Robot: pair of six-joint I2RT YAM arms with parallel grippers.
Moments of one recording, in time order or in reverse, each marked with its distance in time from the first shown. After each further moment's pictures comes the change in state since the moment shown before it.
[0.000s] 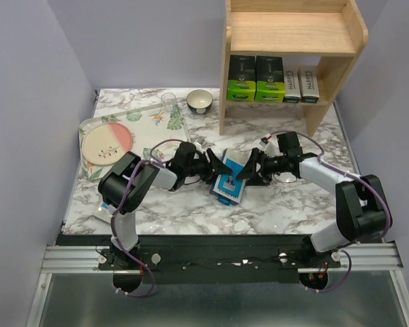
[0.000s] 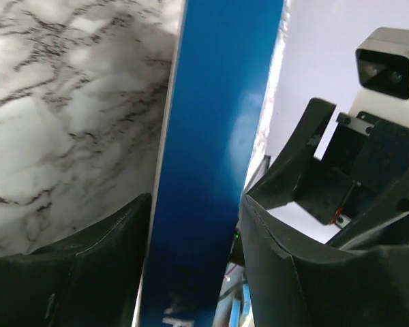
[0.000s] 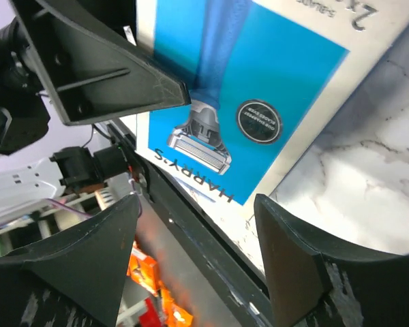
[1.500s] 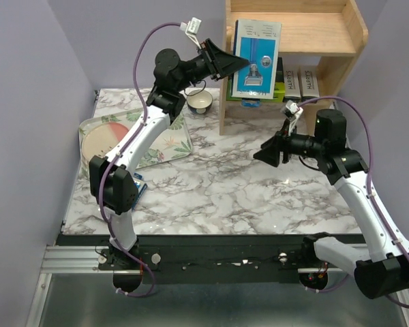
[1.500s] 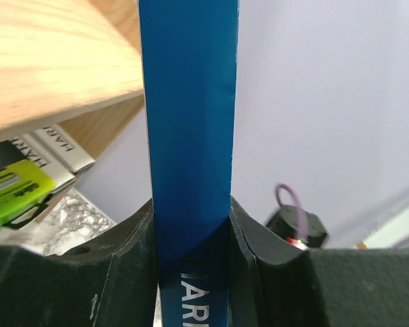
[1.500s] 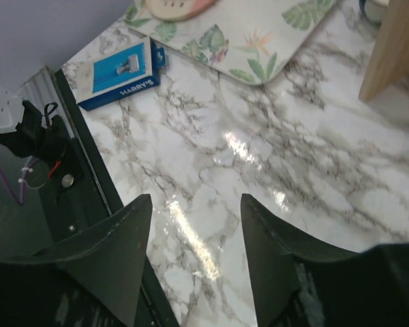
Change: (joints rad) left arm 0.106 -0.068 1.085 -0.251 0.129 0.131; right arm -0.082 -0.472 0.291 -0.286 0.011 -0.605
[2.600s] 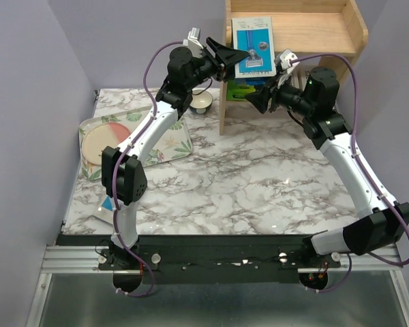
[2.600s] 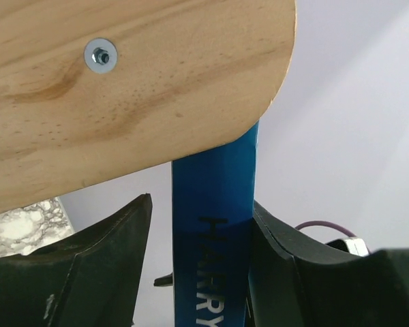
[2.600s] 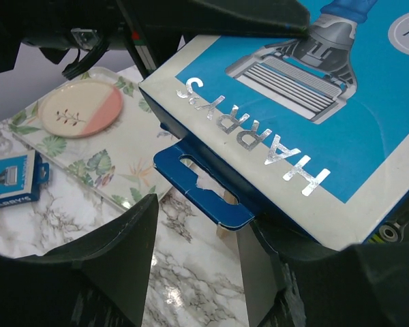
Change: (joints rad) left arm -0.004 0.165 0.126 -0.180 -0.205 -0.311; right arm 0.112 0.328 0.367 0.375 0.249 -0.101
